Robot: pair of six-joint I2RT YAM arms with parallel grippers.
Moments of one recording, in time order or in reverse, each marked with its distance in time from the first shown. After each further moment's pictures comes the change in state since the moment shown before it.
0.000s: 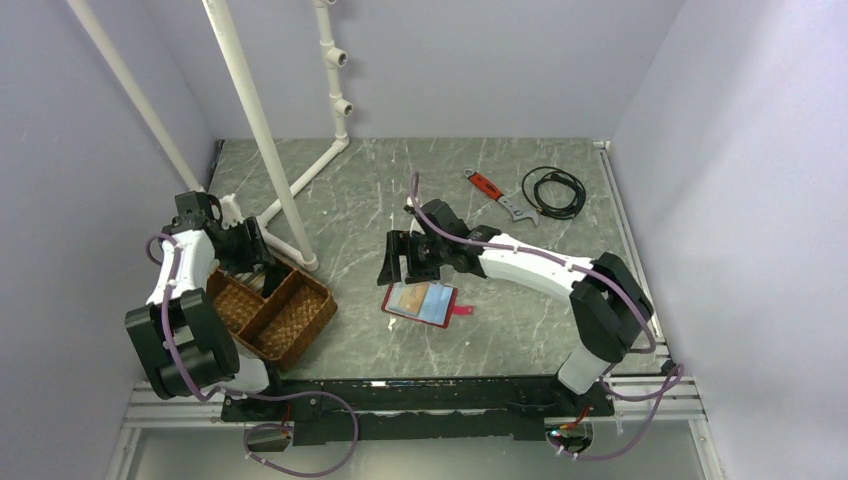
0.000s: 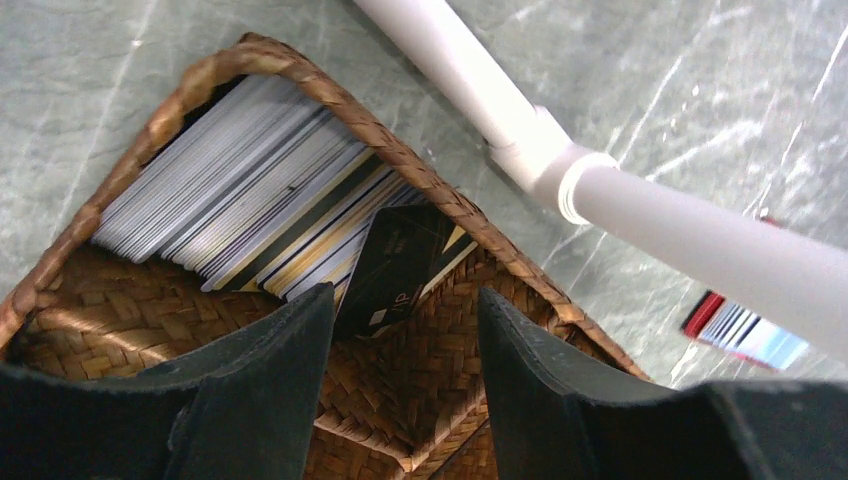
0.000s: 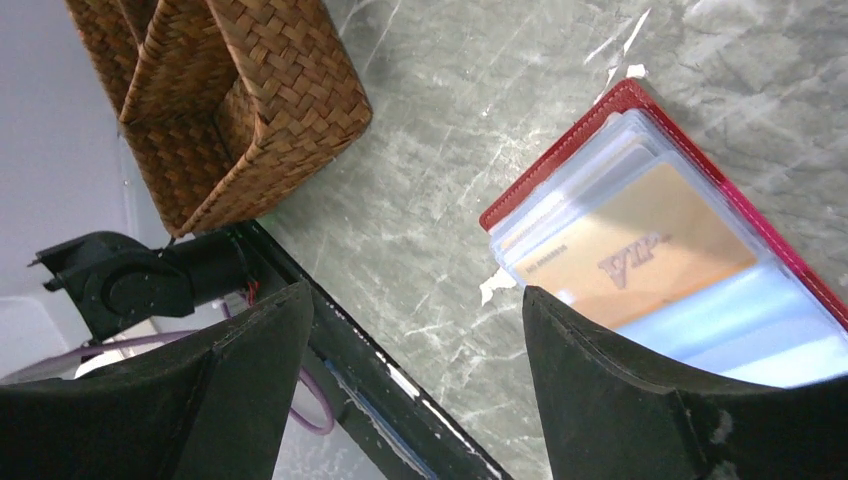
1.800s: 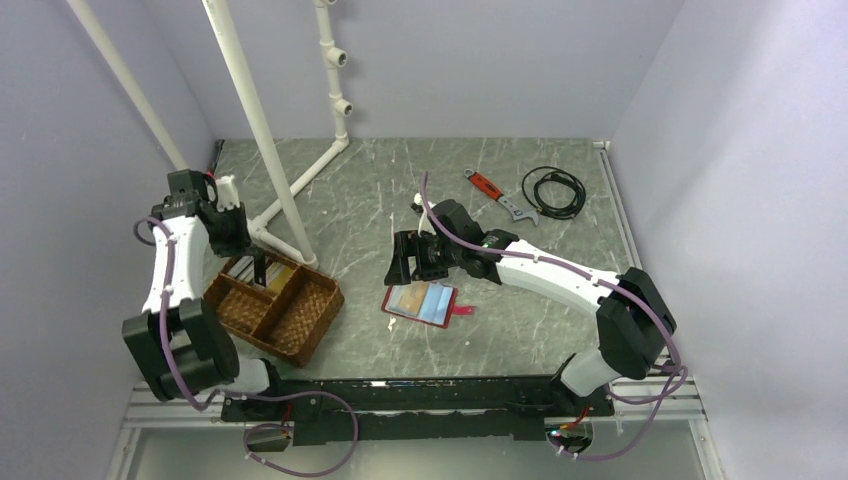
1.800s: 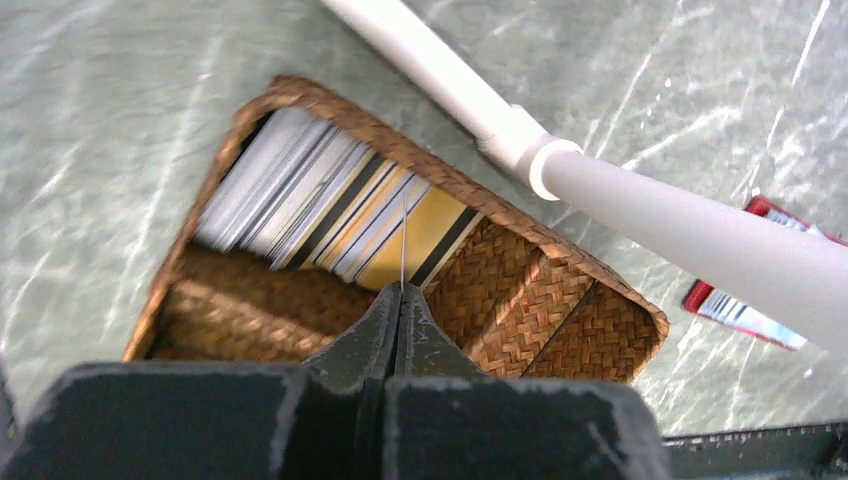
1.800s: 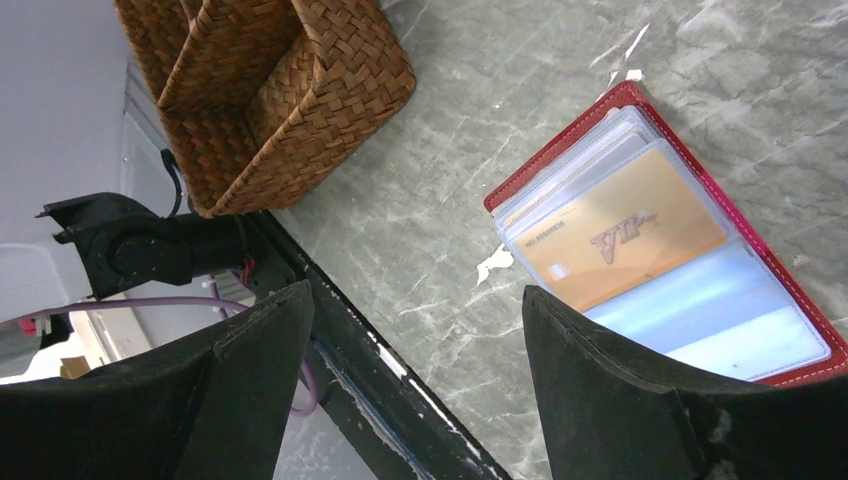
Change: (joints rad) left arm -0.037 0.021 0.175 -0.168 0.002 0.122; right arm -0.013 -0.145 -0.071 0.000 -0.002 -0.089
